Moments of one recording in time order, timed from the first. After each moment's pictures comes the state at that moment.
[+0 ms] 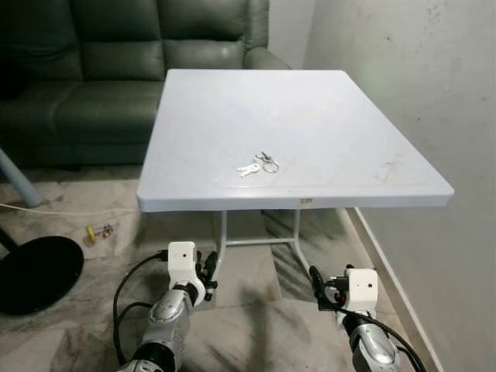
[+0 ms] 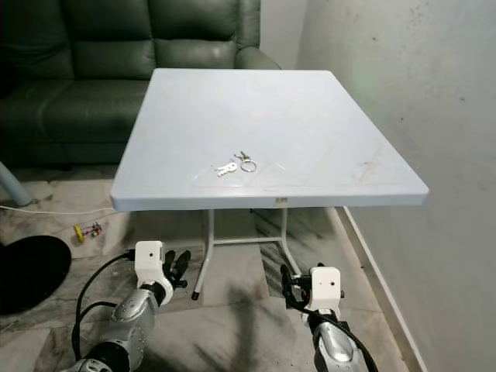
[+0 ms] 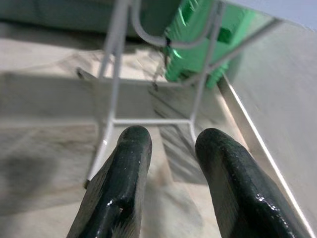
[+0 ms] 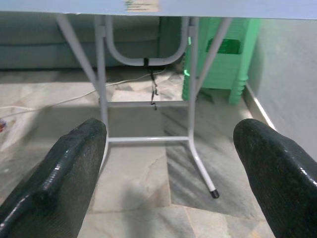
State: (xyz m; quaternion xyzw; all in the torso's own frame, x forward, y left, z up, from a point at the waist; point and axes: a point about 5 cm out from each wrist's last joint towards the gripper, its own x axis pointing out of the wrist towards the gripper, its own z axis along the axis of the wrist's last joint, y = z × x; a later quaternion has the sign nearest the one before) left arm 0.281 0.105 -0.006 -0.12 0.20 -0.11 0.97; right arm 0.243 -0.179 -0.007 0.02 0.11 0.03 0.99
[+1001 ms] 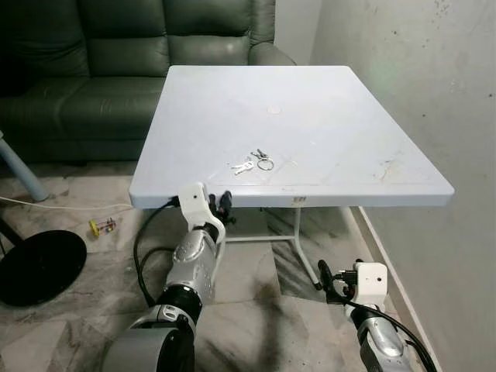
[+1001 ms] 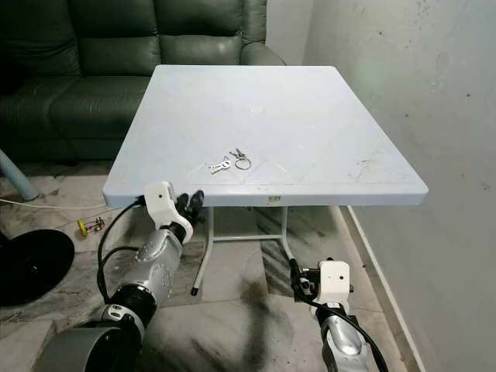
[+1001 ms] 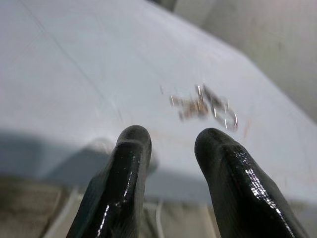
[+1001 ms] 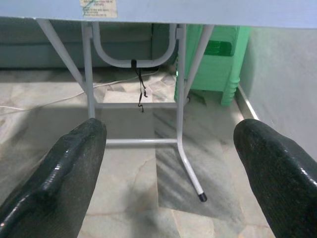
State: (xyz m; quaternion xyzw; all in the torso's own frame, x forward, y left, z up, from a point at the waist) left arm 0.360 0.099 0.095 -0.22 0.04 -0.05 0.97; right arm 0.253 -0.185 0.004 0.01 0.09 0.02 1.00
